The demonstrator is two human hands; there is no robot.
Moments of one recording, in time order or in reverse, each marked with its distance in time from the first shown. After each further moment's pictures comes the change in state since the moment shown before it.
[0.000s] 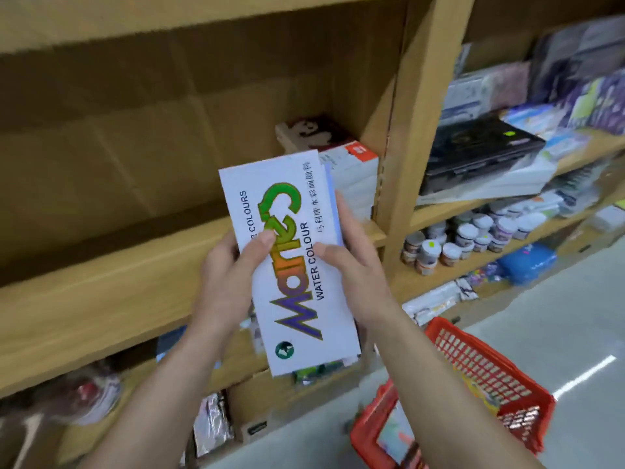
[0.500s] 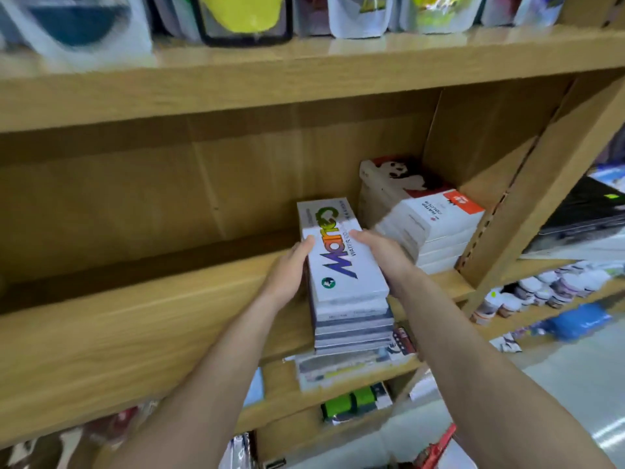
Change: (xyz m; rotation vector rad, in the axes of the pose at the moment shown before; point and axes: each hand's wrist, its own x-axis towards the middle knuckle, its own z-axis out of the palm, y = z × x) left_hand 0.136 -0.049 -0.083 0.196 -0.091 -0.279; right_hand 0.158 0.044 0.053 -0.142 0.100 0.409
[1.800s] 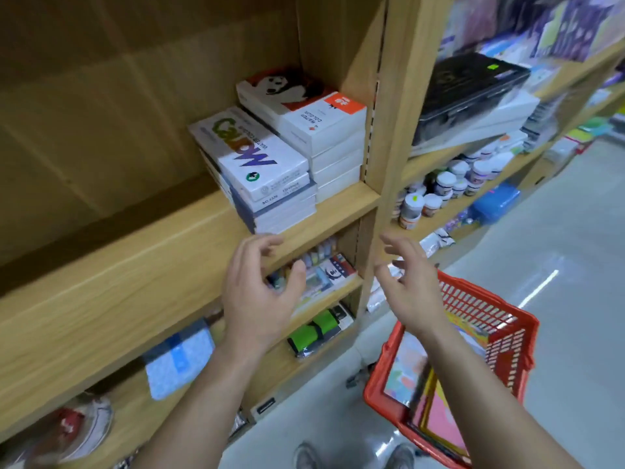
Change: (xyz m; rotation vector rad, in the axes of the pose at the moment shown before) left_hand -0.103 -0.057 0.094 0.377 0.122 0.714; right_hand -0.145 0.139 -0.141 -0.709 0.641 -0.398
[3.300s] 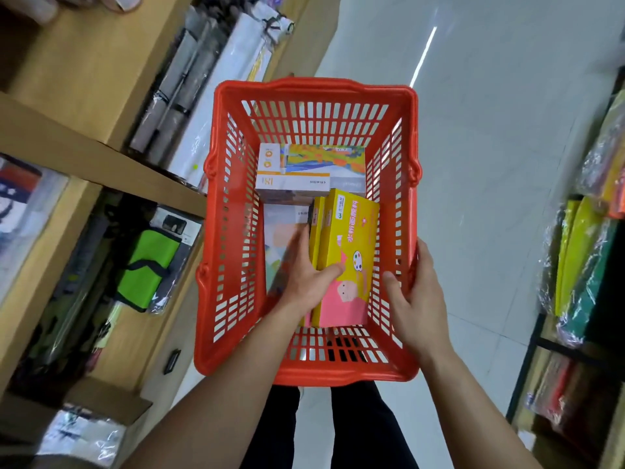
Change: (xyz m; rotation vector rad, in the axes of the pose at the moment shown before) left_hand -0.297 -0.116 0.468 -0.227 -1.162 -0.691; right_hand -0.243 0.388 -0.047 -0.047 0.297 0.874
